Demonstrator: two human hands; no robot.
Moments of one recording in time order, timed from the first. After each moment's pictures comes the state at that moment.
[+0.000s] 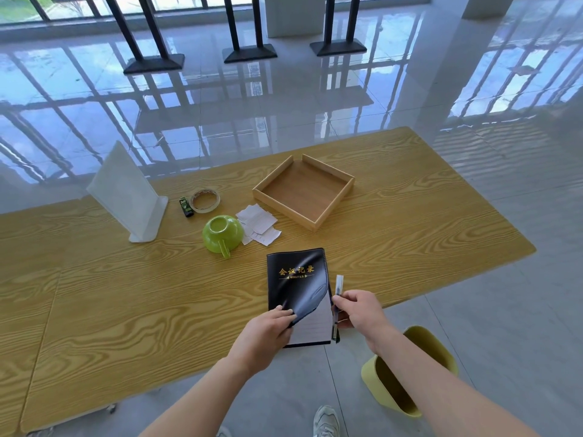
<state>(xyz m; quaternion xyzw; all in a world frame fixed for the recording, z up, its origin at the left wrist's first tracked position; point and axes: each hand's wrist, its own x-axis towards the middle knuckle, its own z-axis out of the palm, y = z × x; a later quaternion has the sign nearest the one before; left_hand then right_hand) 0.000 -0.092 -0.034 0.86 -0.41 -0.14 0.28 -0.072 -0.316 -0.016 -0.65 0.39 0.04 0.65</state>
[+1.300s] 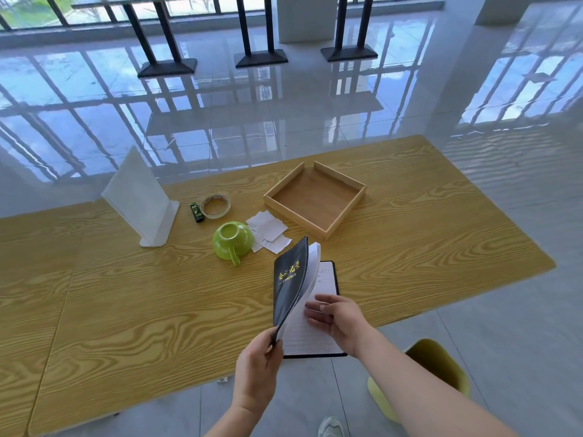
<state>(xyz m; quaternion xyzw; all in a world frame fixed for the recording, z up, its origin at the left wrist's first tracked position) -0.035 -0.074 -0.027 0.87 -0.15 -0.07 0.47 -0.026 -0.280 -0.028 -0.40 0.42 0.08 0.81</state>
